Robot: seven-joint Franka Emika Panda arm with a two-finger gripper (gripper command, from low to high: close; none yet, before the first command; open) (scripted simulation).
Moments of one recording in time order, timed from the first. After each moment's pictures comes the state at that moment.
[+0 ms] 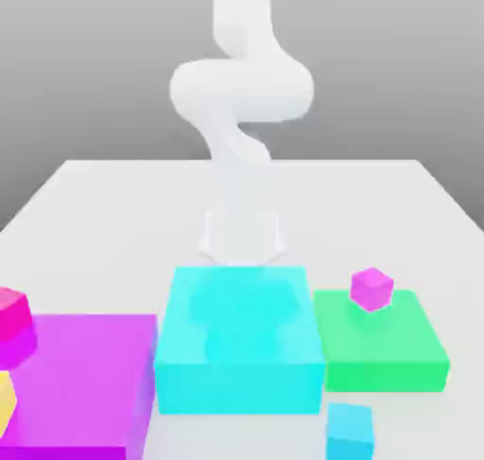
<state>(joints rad) 0.04 -0.71 -0.02 -2.31 0.00 2.33 0.70</state>
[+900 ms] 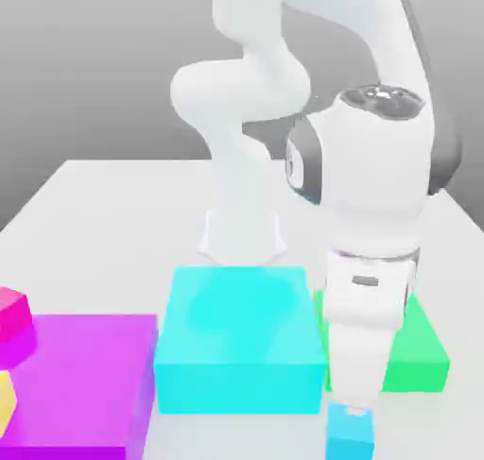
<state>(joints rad) 0.31 0.27 -0.05 -2.40 0.03 2.69 -0.36</state>
